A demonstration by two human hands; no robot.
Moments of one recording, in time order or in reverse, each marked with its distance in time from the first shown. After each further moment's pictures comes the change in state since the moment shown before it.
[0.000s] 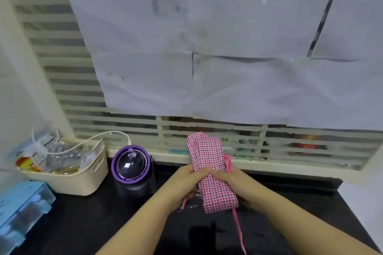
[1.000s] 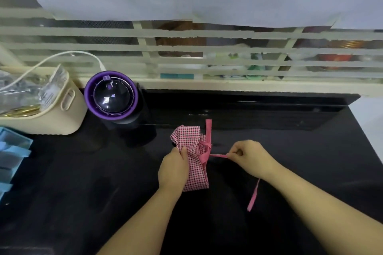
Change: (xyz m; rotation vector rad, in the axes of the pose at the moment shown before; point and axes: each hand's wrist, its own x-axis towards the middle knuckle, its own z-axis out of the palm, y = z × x) left_hand 0.019 -0.181 -0.009 0.729 0.441 -0.315; right_hand 0.021 0.145 -0.024 -0.889 0.231 0.252
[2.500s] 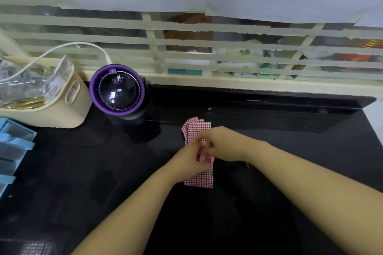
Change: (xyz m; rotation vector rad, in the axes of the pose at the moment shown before) left_hand 0.009 0.013 -0.032 -0.105 -0.562 0.331; right_hand 0.041 -0.079 0.003 -0.207 -0.363 -0.327
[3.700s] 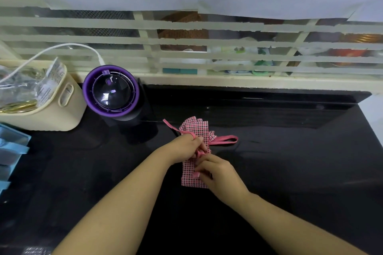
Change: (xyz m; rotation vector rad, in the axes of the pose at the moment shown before) left_hand 0.032 0.006 -0.018 -0.022 -0.097 -0.165; right_hand -0.021 0.029 0.110 0.191 0.584 -0.196
